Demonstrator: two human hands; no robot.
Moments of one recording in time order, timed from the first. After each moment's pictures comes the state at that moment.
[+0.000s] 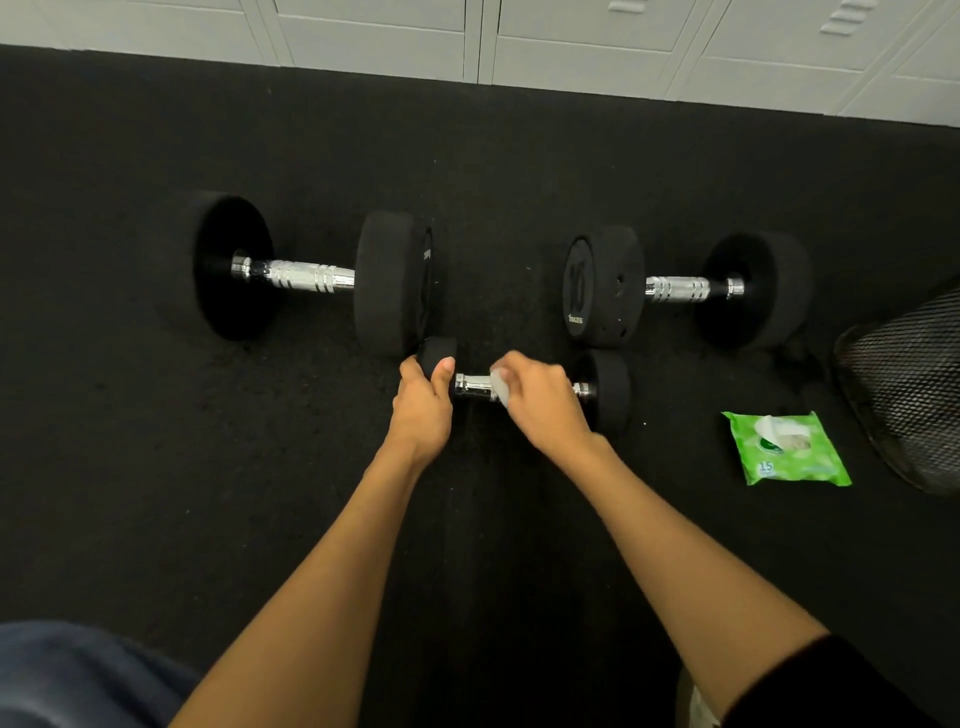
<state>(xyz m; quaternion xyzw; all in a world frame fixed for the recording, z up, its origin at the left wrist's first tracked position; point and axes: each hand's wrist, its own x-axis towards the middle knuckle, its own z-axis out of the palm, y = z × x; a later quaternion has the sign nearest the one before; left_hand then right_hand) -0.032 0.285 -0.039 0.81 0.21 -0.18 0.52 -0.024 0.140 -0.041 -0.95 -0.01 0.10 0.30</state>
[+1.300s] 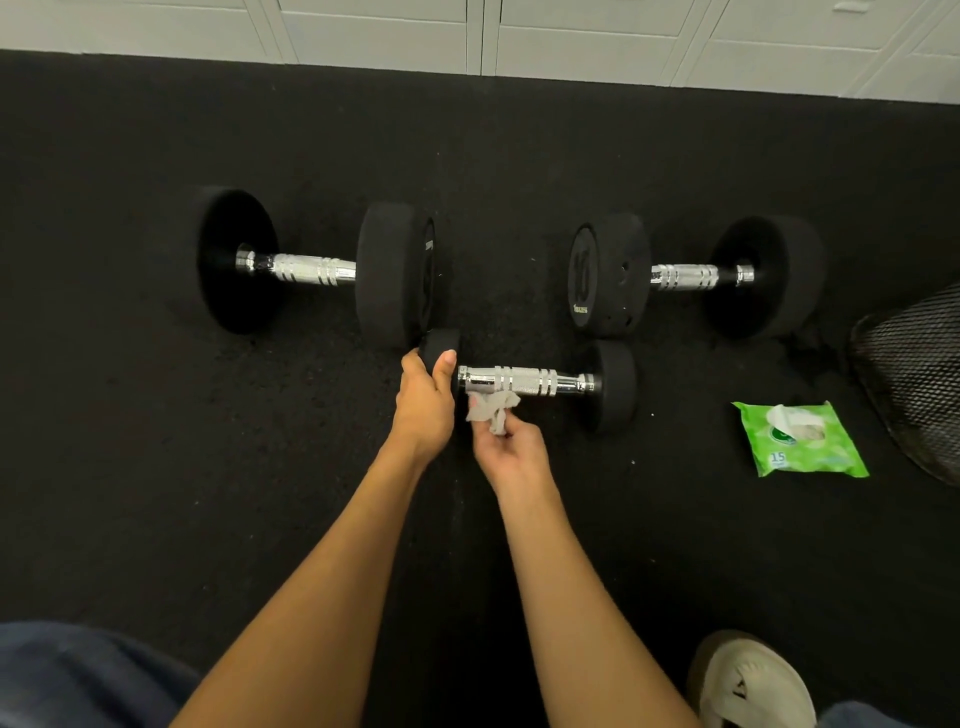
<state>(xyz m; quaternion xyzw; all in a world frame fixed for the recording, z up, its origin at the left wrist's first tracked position) -0.037 0.284 -0.049 0.80 0.20 -0.15 0.54 -0.109 0.180 -0.059 -0.74 0.21 0.11 0.63</state>
